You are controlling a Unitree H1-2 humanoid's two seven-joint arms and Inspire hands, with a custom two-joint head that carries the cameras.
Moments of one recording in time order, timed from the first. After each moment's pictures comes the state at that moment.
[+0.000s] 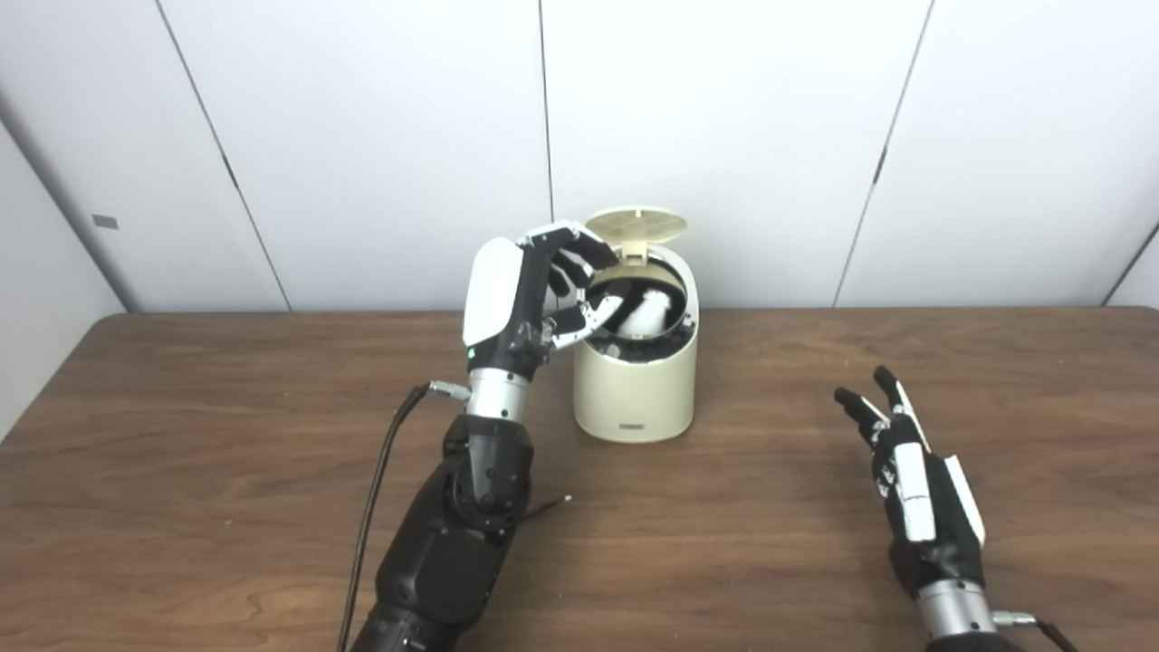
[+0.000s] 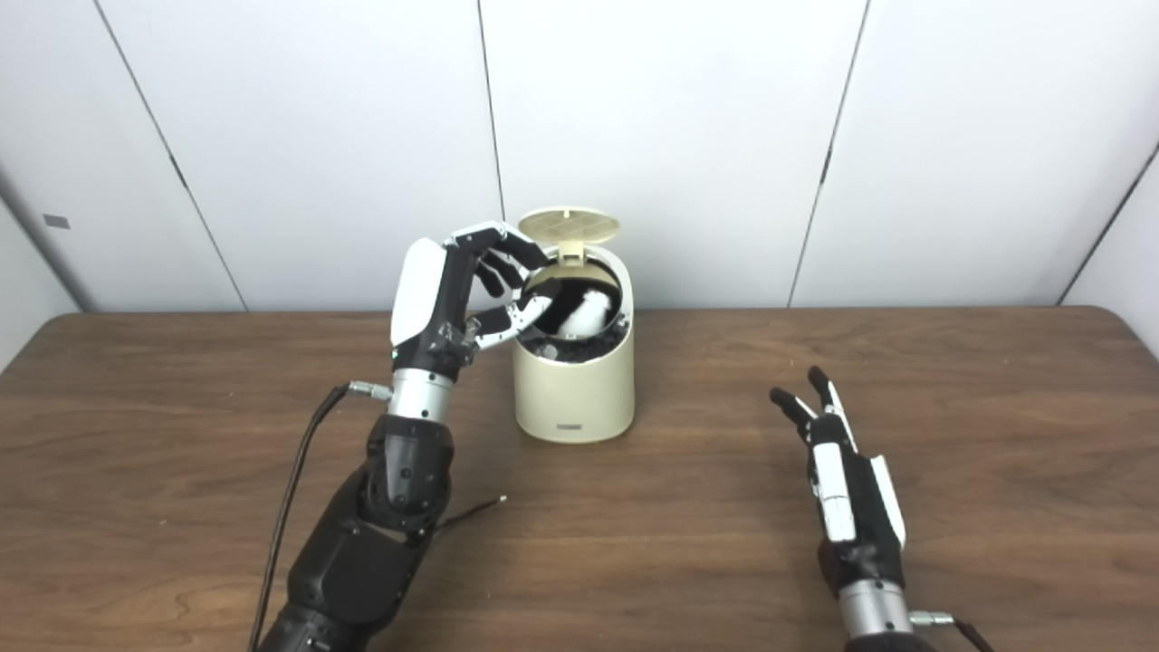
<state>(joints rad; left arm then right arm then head) -0.55 0.01 -0.17 0.27 0.54 -0.19 0.38 -0.05 -0.09 -0.08 0.00 0.05 -0.09 0.01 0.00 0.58</state>
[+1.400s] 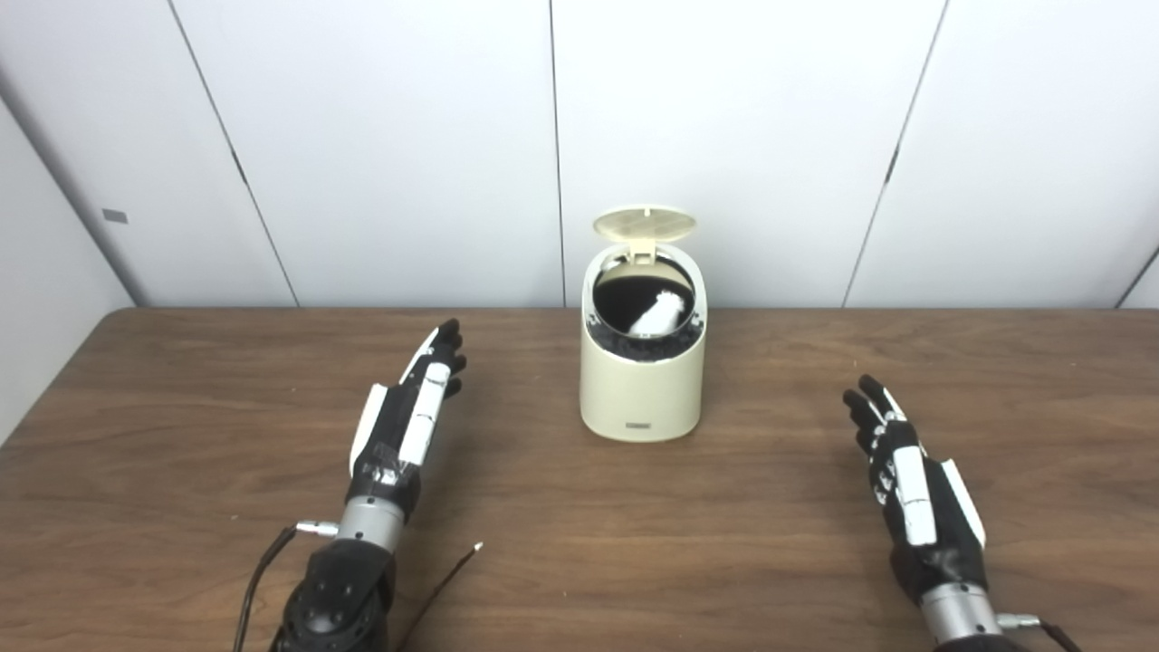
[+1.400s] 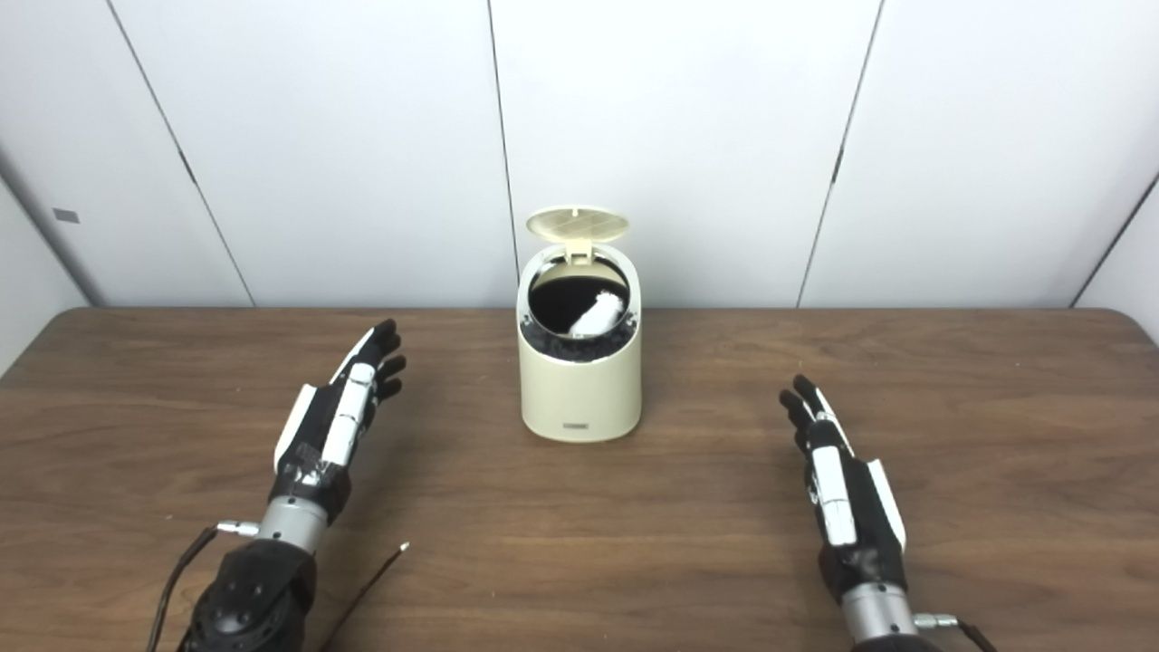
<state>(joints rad) -0.17 0.07 0.02 -0.08 0.00 0.17 -0.03 -0.05 -0.12 -0.07 -0.09 0.05 0.02 0.03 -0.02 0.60</state>
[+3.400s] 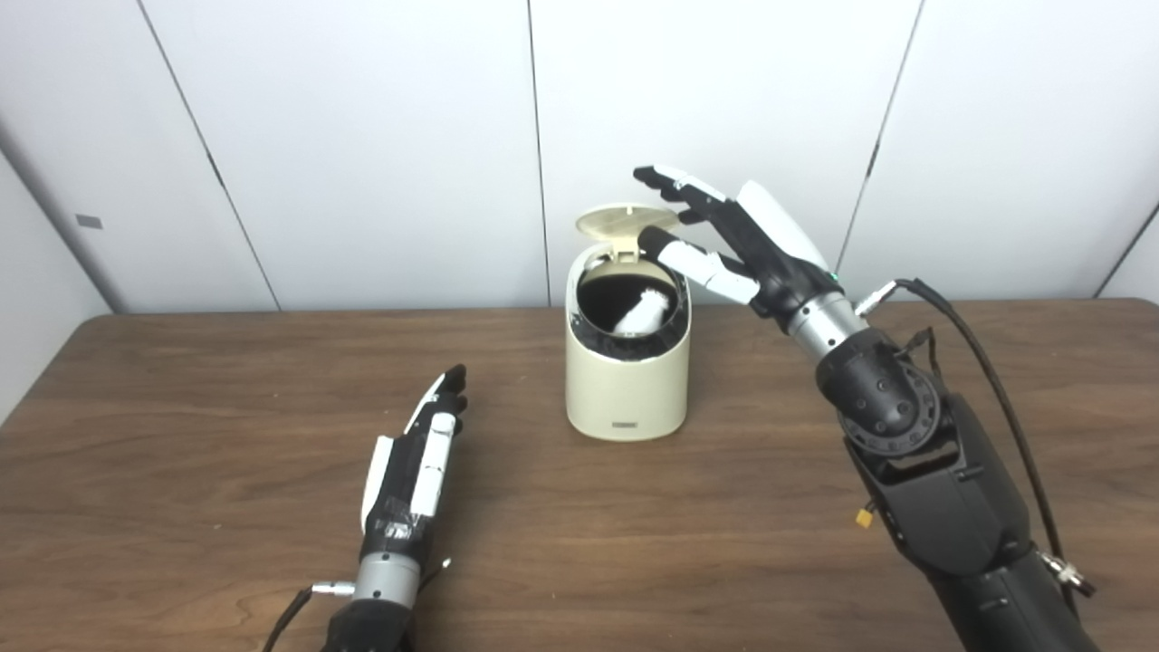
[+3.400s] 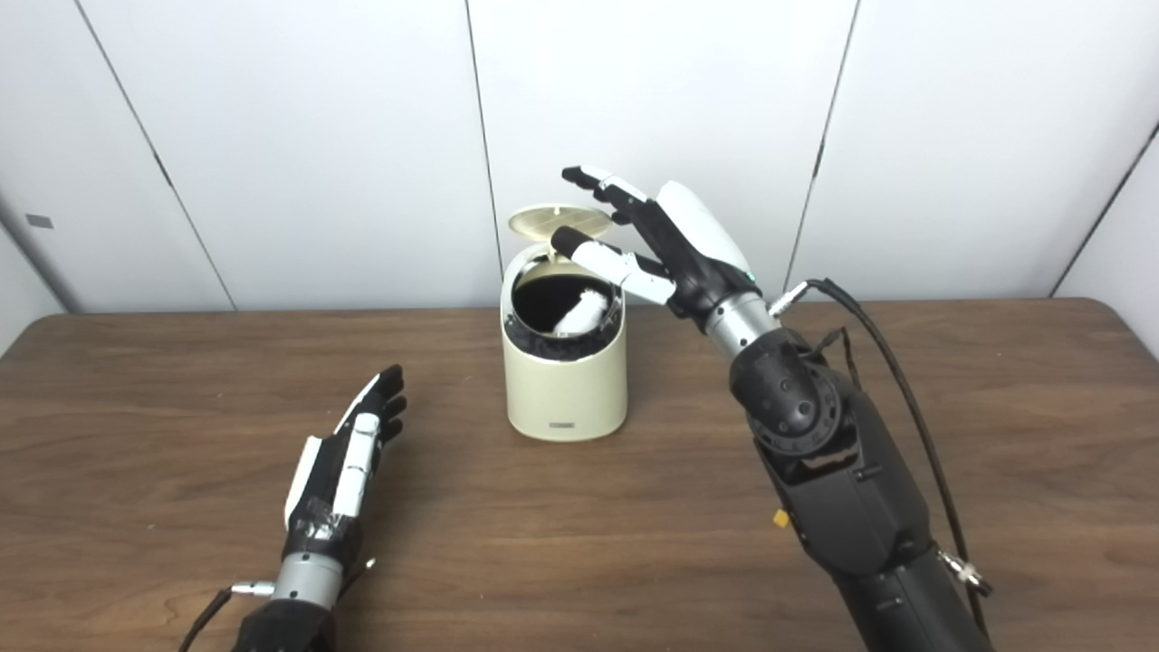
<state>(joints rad) -0.10 0.00 -0.01 -0.05 0.07 0.06 0.03 -0.64 -0.26 0.21 -0.06 -0.44 0.18 0.20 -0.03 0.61</state>
